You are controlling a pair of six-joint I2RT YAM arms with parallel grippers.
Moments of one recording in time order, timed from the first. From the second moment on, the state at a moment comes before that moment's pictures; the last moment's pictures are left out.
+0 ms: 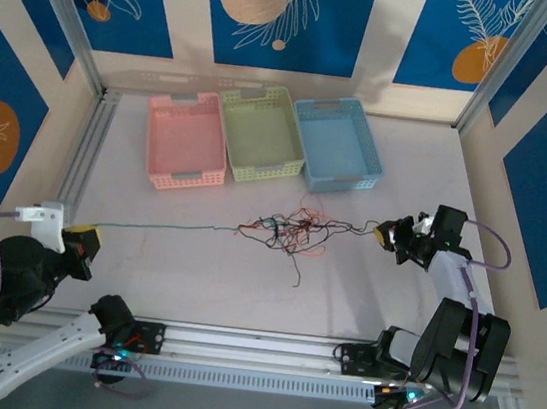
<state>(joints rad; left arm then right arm) -0.79 0.33 1.19 -1.36 -0.50 -0.52 -0.30 1.22 0.61 -0.38 -0.70 0.85</state>
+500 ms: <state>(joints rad) -0.79 0.37 1.06 -1.26 -0.55 -0.53 -0.32 1.17 0.59 -0.31 -0.47 0.83</state>
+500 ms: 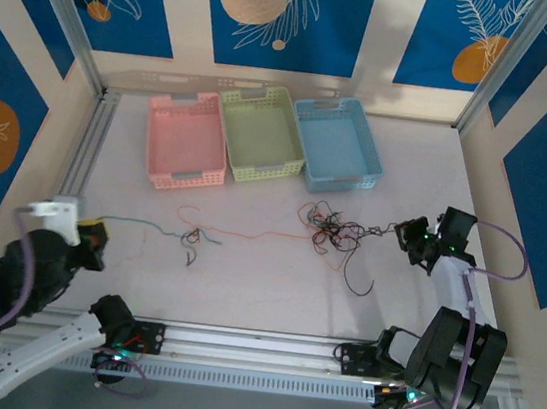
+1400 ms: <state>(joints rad) -0.79 0.62 0.85 -0.70 0.27 -0.49 -0.10 1.12 0.69 -0.33 -0.50 0.70</state>
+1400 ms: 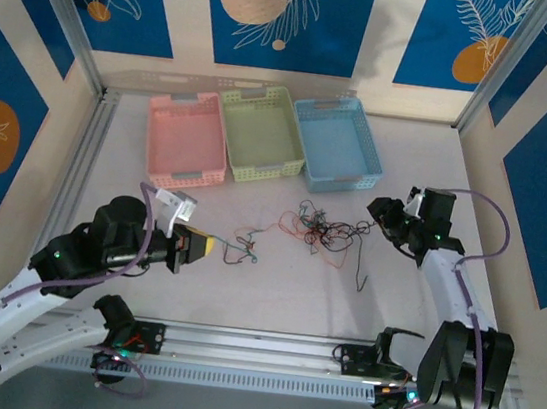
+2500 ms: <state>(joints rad) -0.79 0.67 1.02 -0.47 0.28 -0.76 0.60 1.11 0.72 -0.15 -0.43 0.54</state>
